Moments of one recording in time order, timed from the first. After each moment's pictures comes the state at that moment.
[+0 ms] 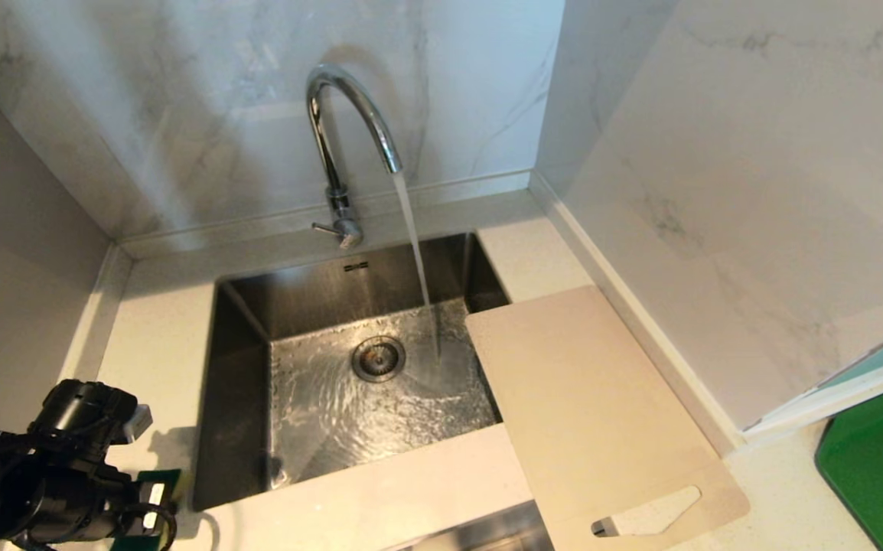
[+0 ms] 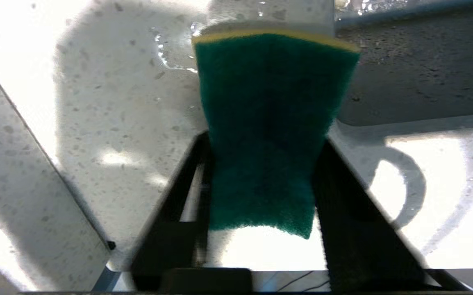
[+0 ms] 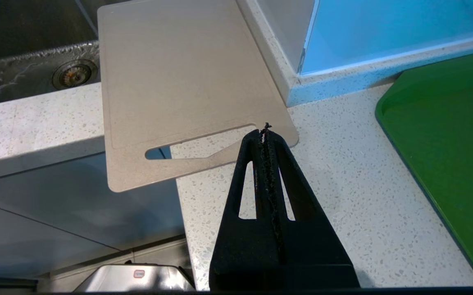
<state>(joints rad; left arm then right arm) -0.15 1.72 -0.52 -0.12 0.21 -0.22 0.00 0.00 0.00 0.00 0.00 0.01</state>
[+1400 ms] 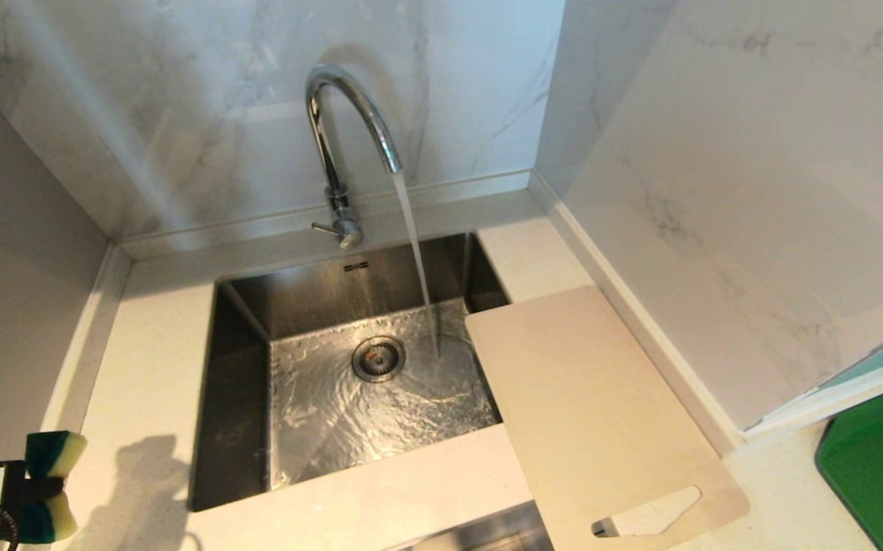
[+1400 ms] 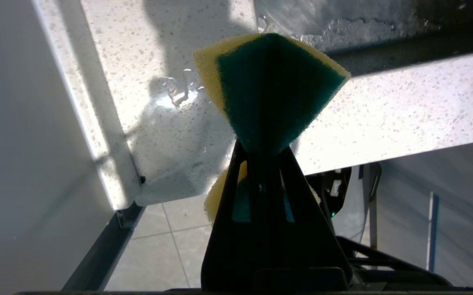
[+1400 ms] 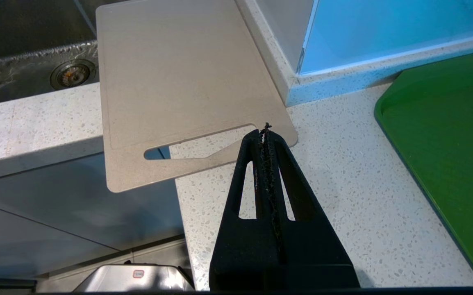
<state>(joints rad) -0.14 1.10 -0.66 0.34 0.09 -0.23 0.00 0.00 0.00 0.00 0.00 0.01</state>
